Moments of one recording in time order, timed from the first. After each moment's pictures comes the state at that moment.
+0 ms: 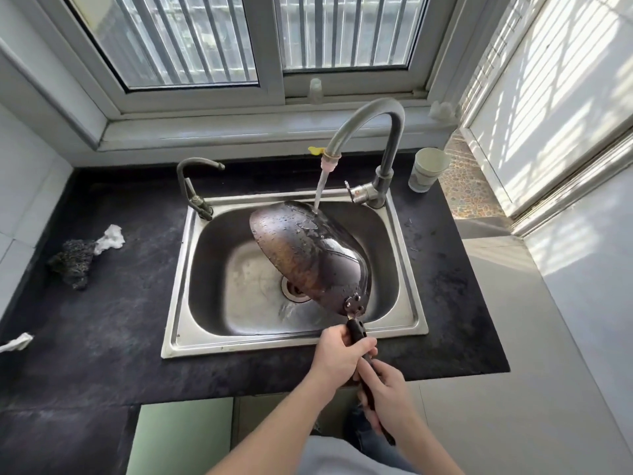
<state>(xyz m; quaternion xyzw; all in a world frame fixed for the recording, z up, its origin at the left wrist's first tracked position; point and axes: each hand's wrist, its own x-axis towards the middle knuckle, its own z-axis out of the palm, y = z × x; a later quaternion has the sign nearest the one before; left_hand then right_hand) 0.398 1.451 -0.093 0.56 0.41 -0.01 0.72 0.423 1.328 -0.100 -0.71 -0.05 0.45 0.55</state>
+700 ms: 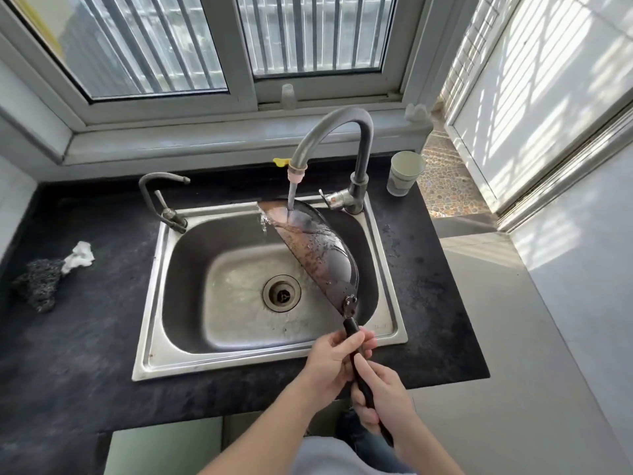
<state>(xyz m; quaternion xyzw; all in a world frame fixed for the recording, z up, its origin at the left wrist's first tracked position) 0.429 1.441 -0.090 0.32 0.39 -0.04 0.86 0.463 1.319 -0.082 -0.60 0.06 0.52 0.60</state>
